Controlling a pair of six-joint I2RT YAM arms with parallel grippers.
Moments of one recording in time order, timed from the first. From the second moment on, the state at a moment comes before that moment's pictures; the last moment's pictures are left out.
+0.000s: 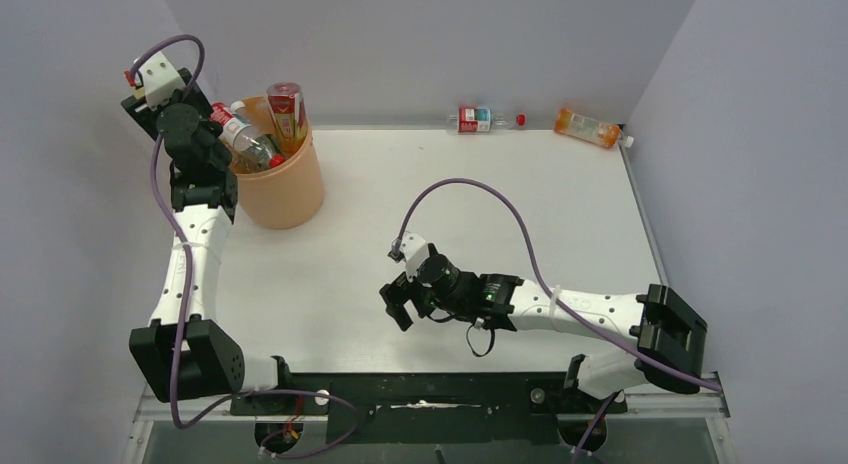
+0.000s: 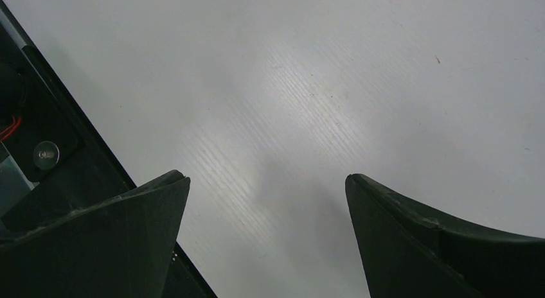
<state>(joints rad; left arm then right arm) 0.11 1.34 1.30 0.29 -0.61 0.04 1.15 1.37 0.89 -0.14 0.16 0.26</state>
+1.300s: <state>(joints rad) 0.24 1.52 1.09 0.73 -0.31 -0.04 1.13 1.34 0.74 -0.04 0.09 0.29</state>
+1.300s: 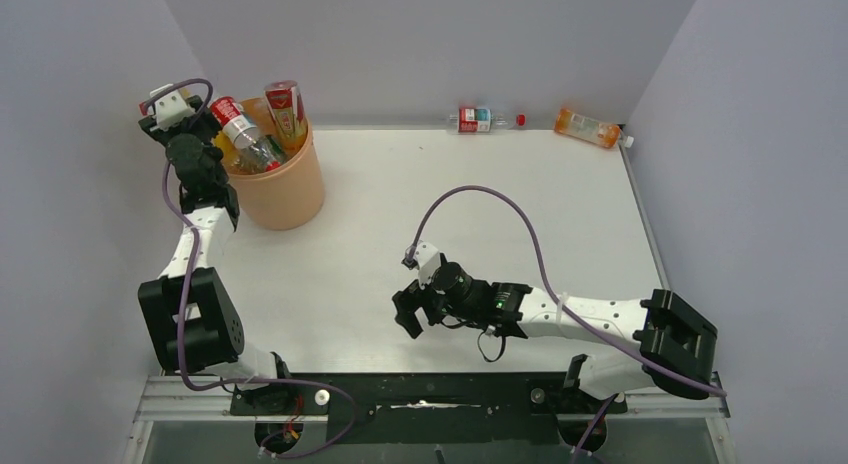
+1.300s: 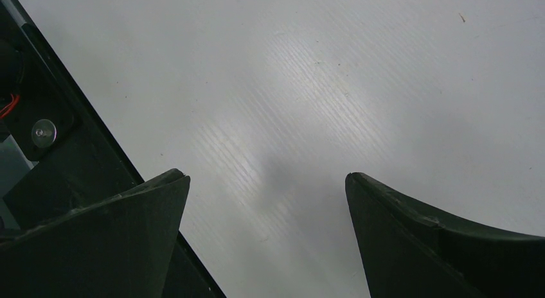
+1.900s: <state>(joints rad) 0.25 1.42 1.13 0.47 -0.27 -0.16 1.13 1.28 0.74 -0.04 0.10 0.30</state>
